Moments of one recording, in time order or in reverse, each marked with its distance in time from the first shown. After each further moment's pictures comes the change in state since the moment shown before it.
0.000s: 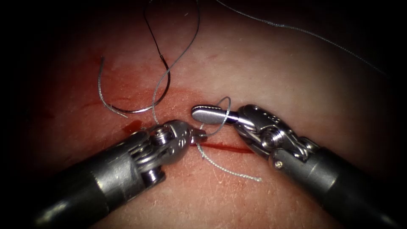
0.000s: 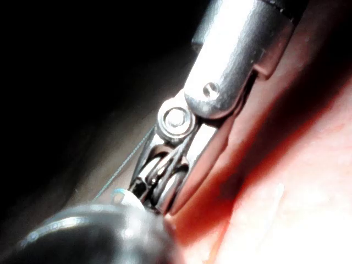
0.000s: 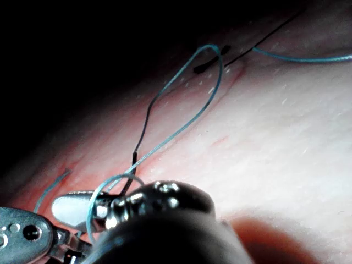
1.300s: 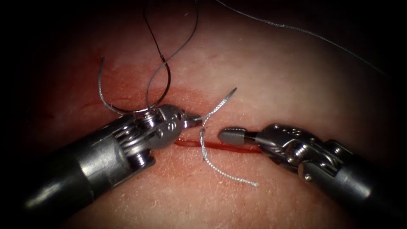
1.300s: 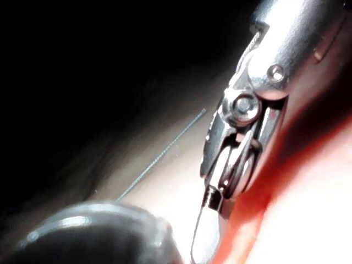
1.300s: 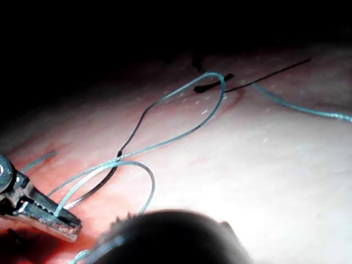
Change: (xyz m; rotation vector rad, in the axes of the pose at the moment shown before) right arm 0.000 -0.002 -0.005 -0.648 -0.320 -0.118; left arm -0.001 0.001 -0.002 0.027 -0.082 -0.062
